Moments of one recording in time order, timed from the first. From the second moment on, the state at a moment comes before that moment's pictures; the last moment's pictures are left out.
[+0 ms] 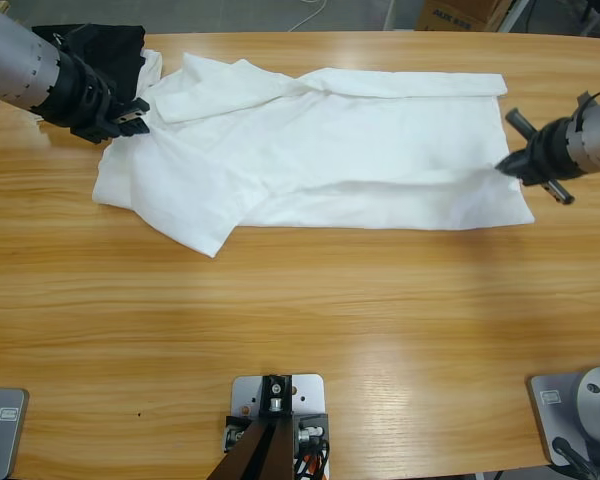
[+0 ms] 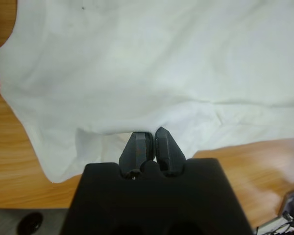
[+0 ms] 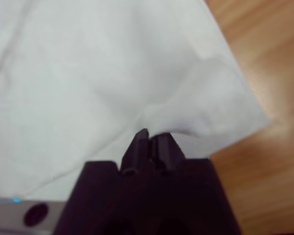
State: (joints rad) arm 0 -0.53 1.78 -1.27 0.60 -0.08 -0.61; arm 1 0.28 1.58 -0.80 0.38 -0.04 0.99
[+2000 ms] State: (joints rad) arm 0 -0.83 1.86 -1.09 0.45 0.13 -0.60; arm 1 0.19 1.53 -0.87 0.51 0.10 0.52
